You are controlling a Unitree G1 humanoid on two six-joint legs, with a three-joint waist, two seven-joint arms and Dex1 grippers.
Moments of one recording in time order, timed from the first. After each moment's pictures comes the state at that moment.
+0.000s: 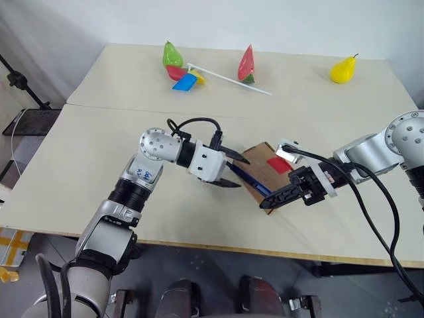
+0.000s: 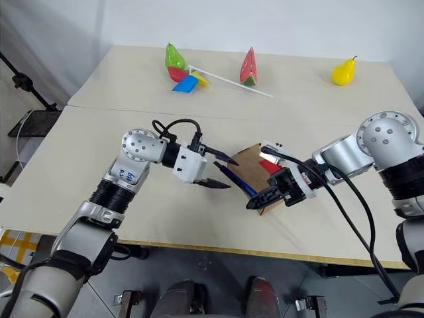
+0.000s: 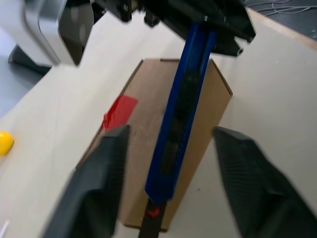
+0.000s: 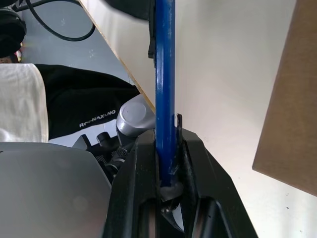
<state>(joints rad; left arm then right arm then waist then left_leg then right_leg) -0.94 0.36 -0.29 0.49 -0.04 -0.50 -1.27 -1.09 -1.03 0.50 0.16 1.73 1.61 0.33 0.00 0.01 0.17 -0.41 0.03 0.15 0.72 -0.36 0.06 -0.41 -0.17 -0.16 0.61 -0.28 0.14</state>
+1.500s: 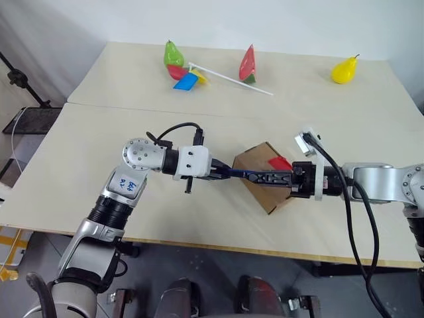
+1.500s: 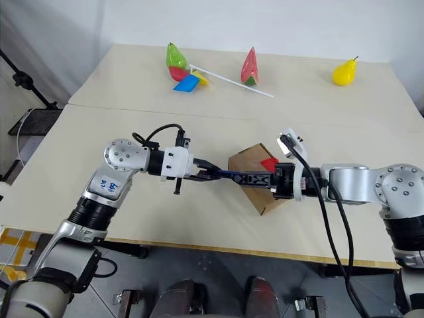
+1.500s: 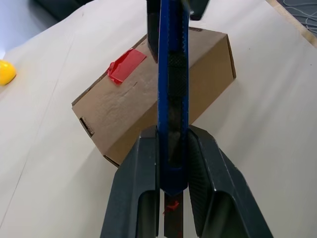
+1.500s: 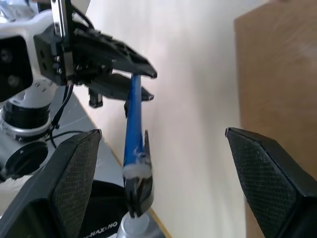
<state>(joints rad) -0.77 0.46 -0.25 0.20 -0.07 -0.14 -1.16 -0.61 -0.95 0.10 -0.09 1.95 1.16 -0.06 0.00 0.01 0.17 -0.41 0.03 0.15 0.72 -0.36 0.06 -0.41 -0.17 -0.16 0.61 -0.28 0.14</state>
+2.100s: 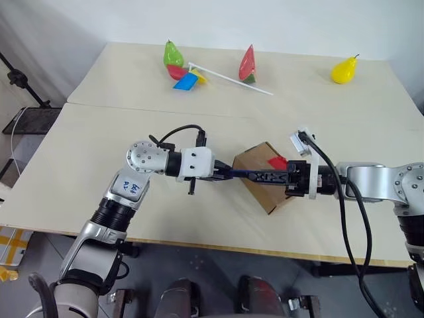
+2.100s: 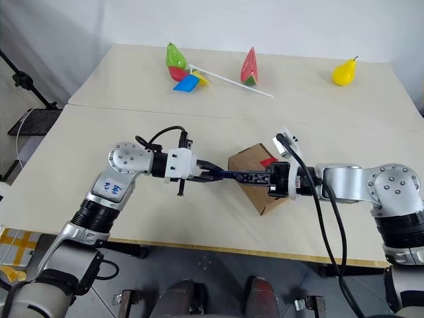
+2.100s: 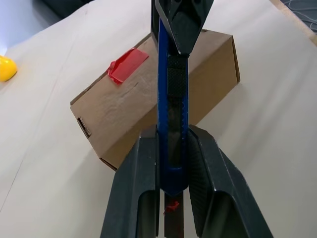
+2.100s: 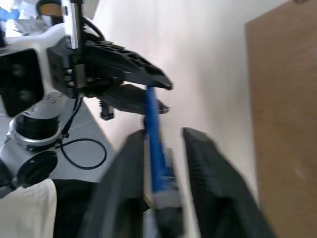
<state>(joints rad) -0.75 0.45 -0.26 0.20 -0.06 -0.13 -1.14 -0.62 -0.90 0.10 -0.07 1.97 1.17 -0.07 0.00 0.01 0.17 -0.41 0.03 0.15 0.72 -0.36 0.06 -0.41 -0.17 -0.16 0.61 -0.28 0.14</state>
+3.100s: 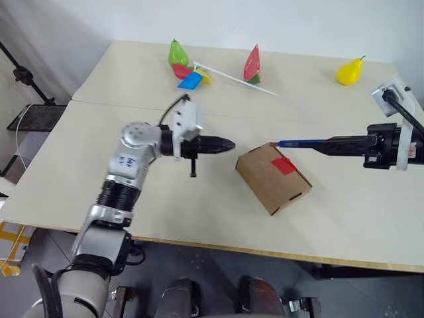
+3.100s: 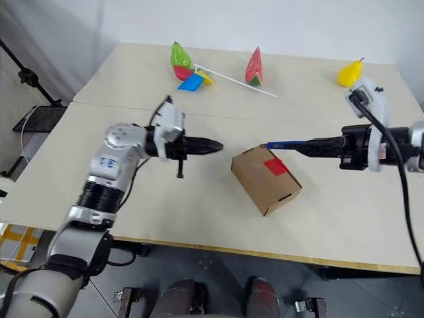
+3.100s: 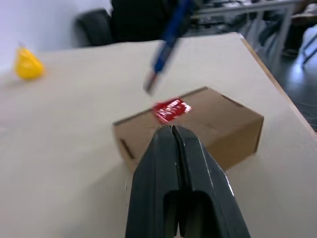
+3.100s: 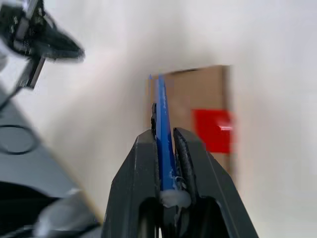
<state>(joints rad) -0.90 0.31 -0.16 0.42 -0.26 0.07 -1.19 -0.78 -1.32 -0.08 -0.03 1.56 1.36 0.31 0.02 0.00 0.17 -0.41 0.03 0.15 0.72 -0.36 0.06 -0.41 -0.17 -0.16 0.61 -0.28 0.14</state>
